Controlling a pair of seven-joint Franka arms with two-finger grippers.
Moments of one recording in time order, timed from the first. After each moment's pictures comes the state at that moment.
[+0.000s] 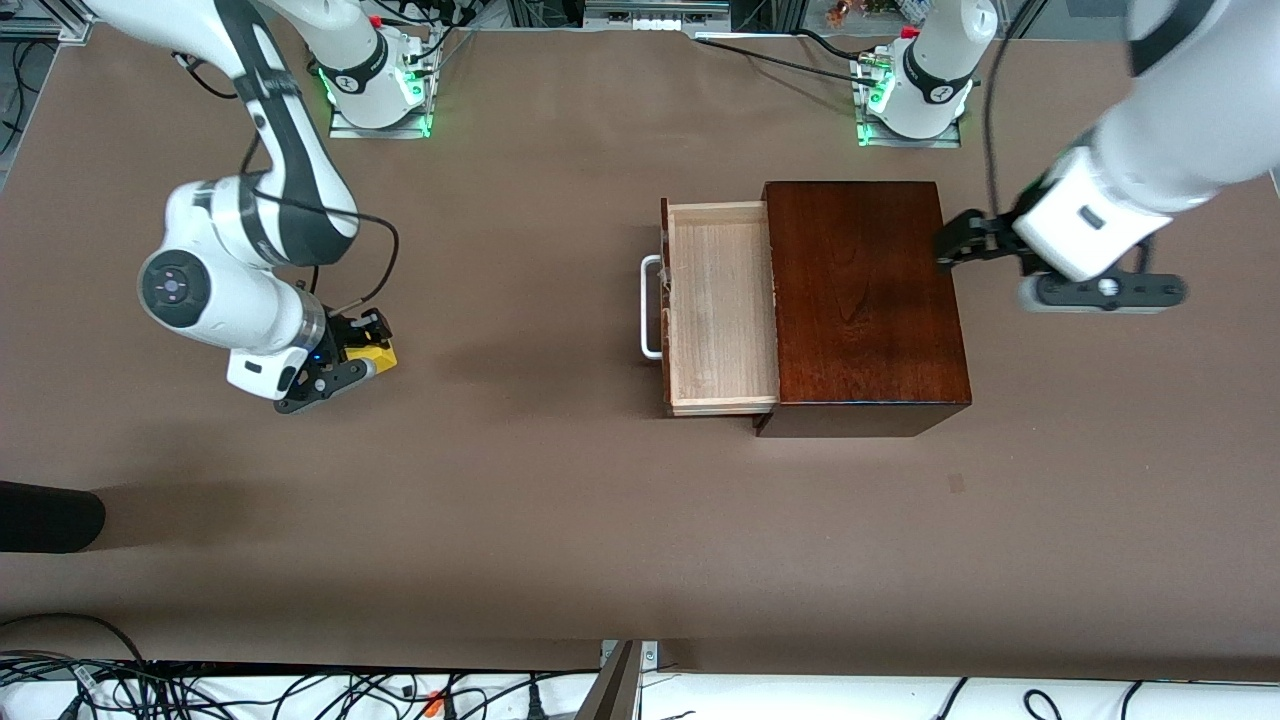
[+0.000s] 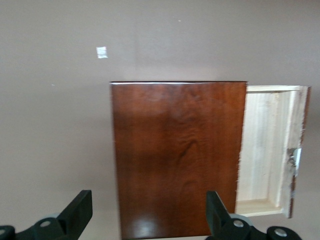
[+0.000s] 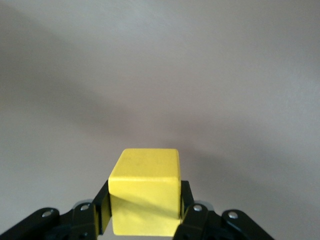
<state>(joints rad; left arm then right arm) -0.05 0.17 -0.15 -1.38 -0.07 1.45 -0.21 0.25 0.33 -0.04 -1.79 0.12 1.96 -0.33</state>
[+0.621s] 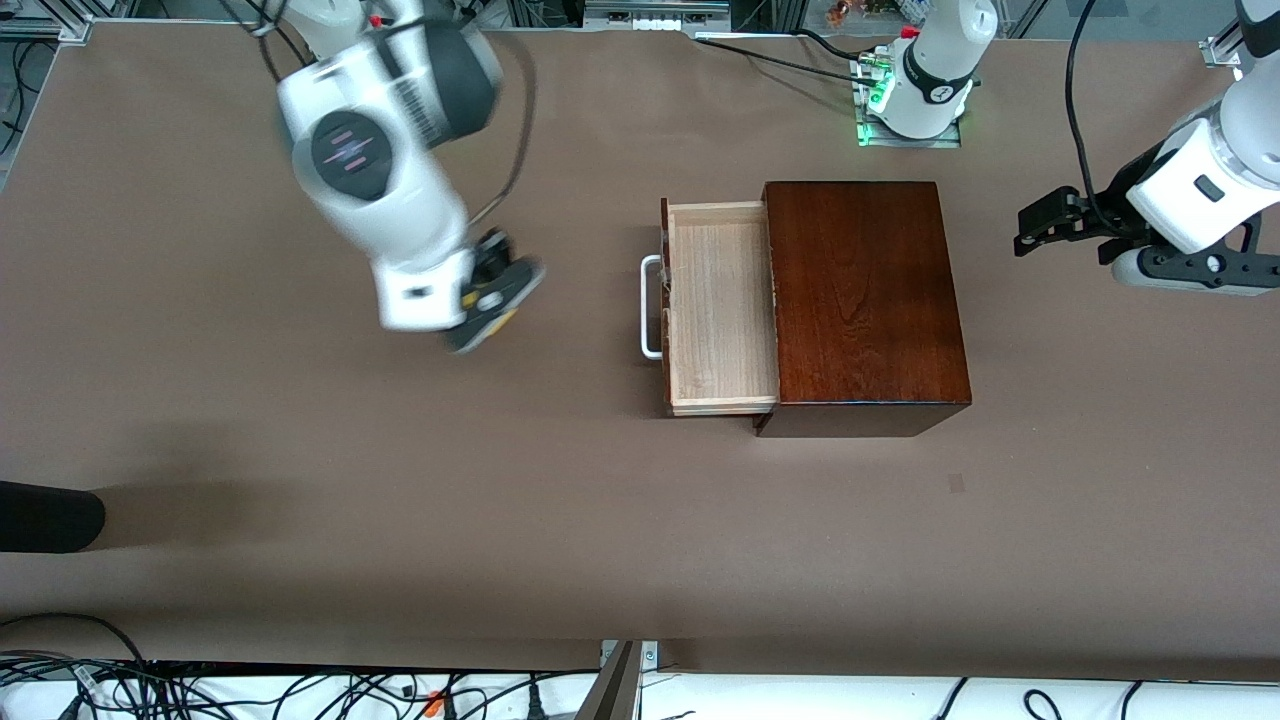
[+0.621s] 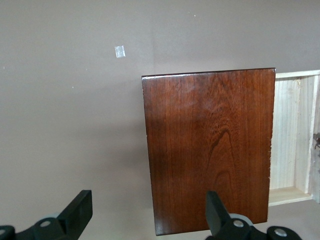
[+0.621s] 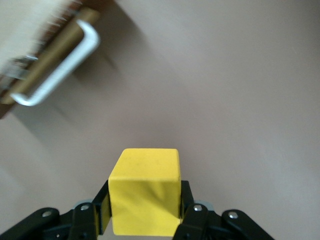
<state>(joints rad) -0.06 0.08 -0.04 -1.52 -0.08 1.49 -0.04 0.62 0.36 -0.02 -1.46 0.04 1.78 -0.33</state>
